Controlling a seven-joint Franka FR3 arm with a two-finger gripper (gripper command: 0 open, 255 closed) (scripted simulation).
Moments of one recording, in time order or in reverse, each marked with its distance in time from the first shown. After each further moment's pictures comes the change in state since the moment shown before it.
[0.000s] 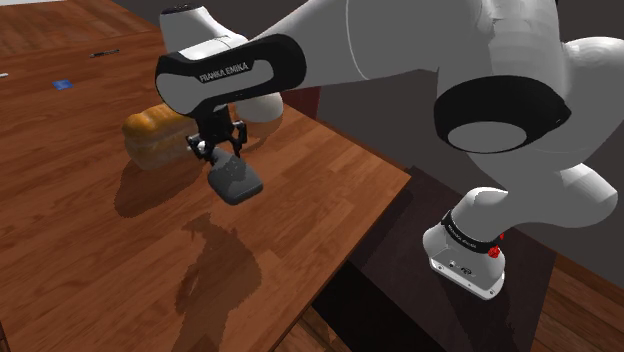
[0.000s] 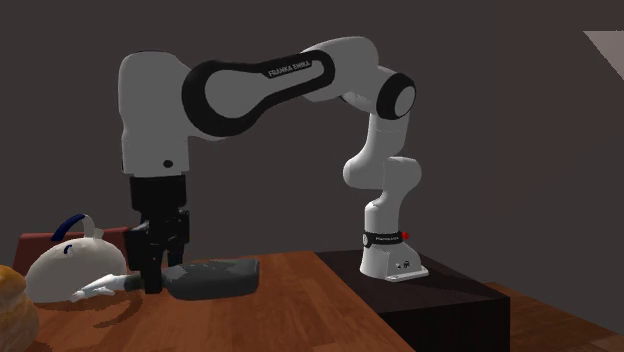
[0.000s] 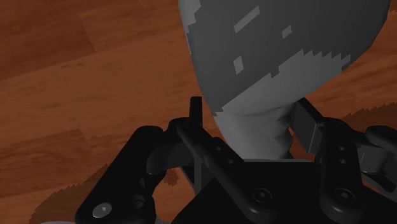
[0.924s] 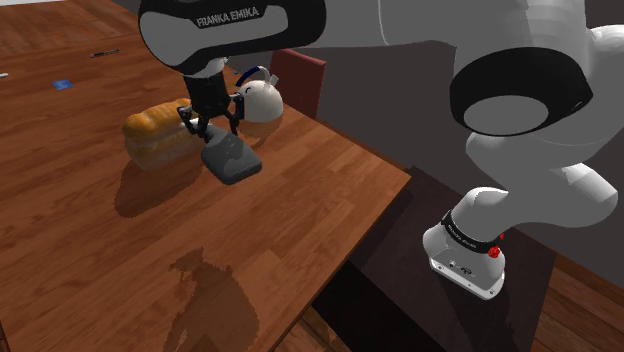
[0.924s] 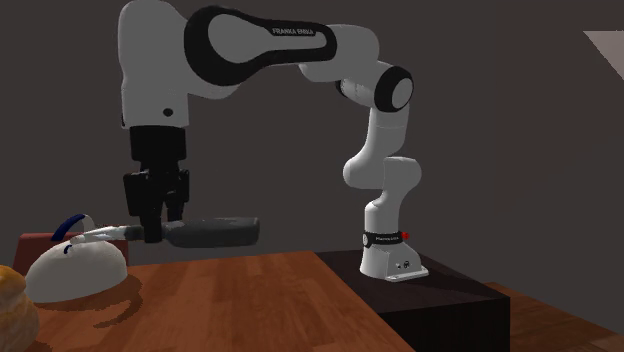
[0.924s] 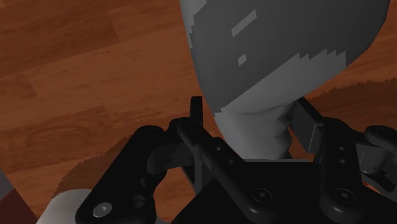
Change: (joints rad) arm 0.012 0.073 -0.048 0.085 -0.061 -0.139 0.033
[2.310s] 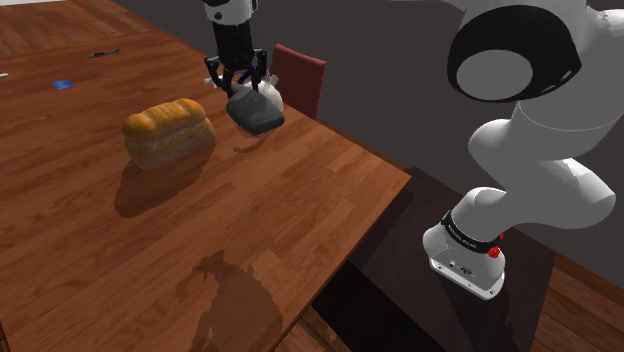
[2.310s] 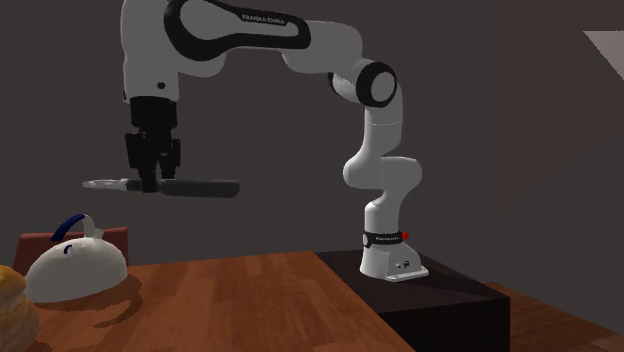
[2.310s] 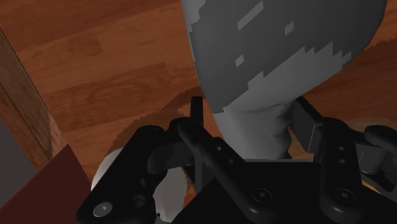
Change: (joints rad) arm -0.116 0.074 -0.063 0.056 -0.056 -0.116 -0.132
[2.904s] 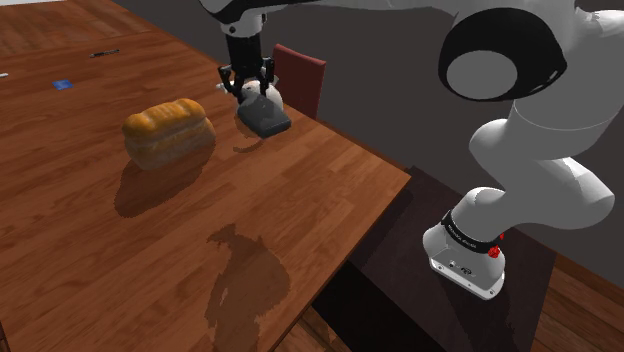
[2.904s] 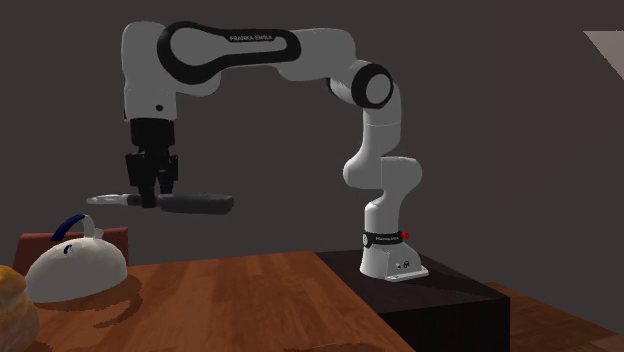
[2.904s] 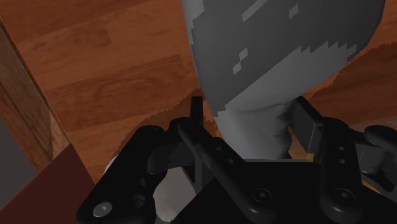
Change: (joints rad) arm -0.040 -0.017 0.003 -0.068 0.017 0.073 -0.070
